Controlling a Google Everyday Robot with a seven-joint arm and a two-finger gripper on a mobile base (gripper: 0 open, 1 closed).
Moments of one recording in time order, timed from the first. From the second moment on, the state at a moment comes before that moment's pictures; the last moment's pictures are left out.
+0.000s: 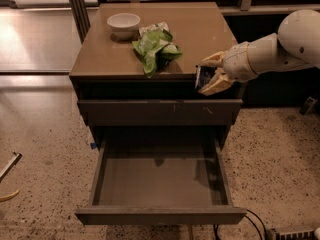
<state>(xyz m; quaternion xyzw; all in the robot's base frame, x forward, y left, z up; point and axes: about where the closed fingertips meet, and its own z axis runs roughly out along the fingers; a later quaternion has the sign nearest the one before) 0.657 -0.152 0.836 -0.65 0.63 0.07 0.42</state>
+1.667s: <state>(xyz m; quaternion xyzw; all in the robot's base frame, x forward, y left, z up) 0.753 -0.170 0.888 -0.49 0.67 0.12 0.54</state>
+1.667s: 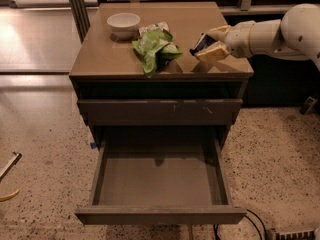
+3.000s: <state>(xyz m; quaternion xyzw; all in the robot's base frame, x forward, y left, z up) 0.785 -0.190 0.848 -0.44 0.75 0.10 0.48</state>
